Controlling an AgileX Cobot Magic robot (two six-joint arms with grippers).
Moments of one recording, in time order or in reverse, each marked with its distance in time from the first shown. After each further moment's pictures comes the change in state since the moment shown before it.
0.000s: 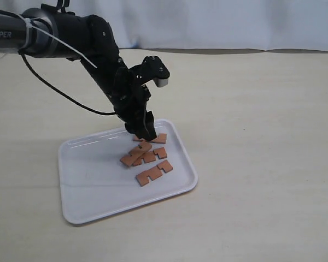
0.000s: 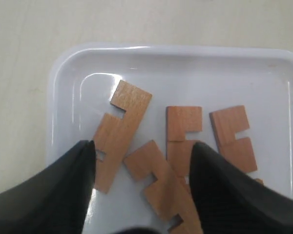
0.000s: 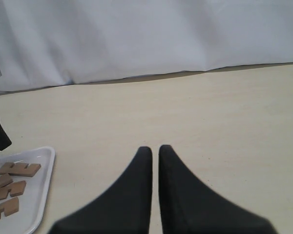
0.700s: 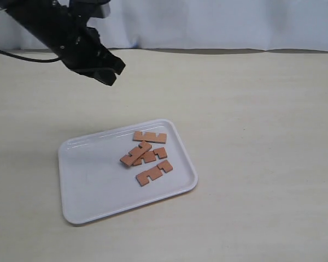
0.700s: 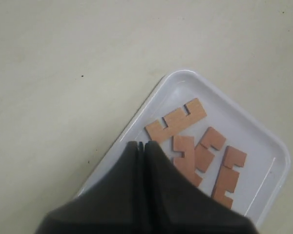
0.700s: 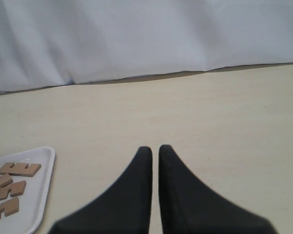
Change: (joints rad) left arm 0.156 -0.292 0.105 0.029 -0.027 -0.543; right arm 0.000 0.000 0.000 0.000 0.000 0.000
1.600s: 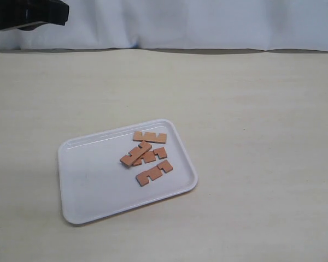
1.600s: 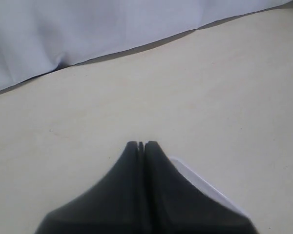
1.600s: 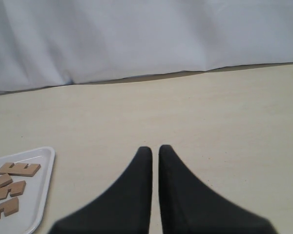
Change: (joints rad) left arm 0.006 -0.610 0.359 -0.068 -0.328 -0.006; right arm 0.000 0.000 0.000 0.000 -0.002 0.000
